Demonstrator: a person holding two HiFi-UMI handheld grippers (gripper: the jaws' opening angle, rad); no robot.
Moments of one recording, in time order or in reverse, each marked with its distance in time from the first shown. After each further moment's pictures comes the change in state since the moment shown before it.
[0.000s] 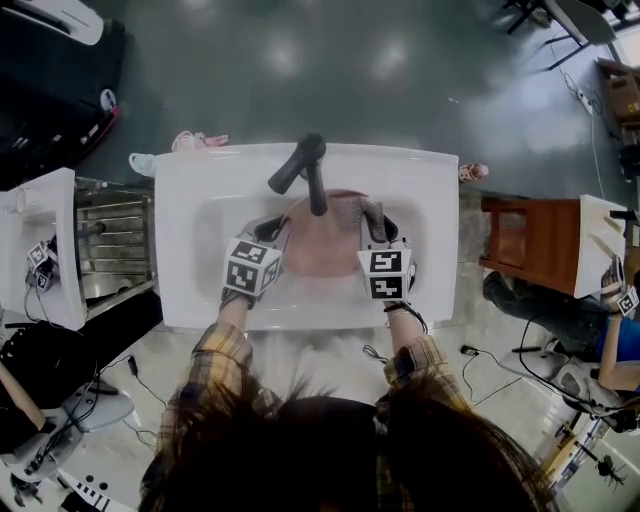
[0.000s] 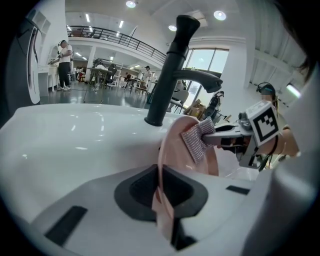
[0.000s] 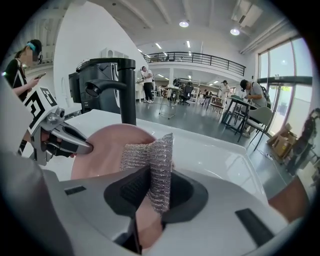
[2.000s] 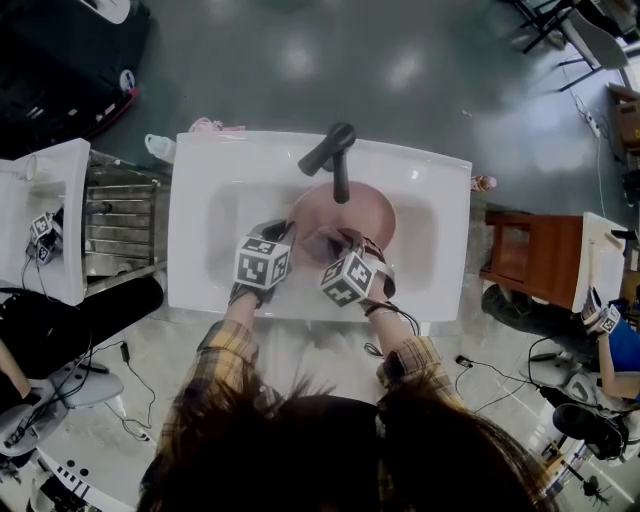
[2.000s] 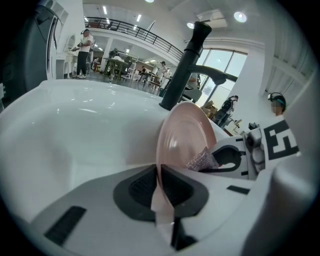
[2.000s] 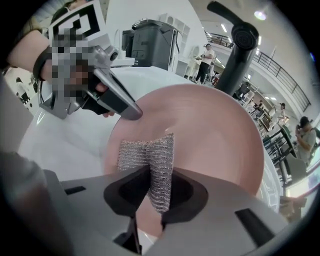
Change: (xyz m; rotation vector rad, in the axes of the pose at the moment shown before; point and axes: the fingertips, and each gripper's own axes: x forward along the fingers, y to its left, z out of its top) left arm -0.018 0.003 -0.045 -0.158 0.056 0.063; right arm 0.012 0.128 -0.064 -0.546 0.275 0.247
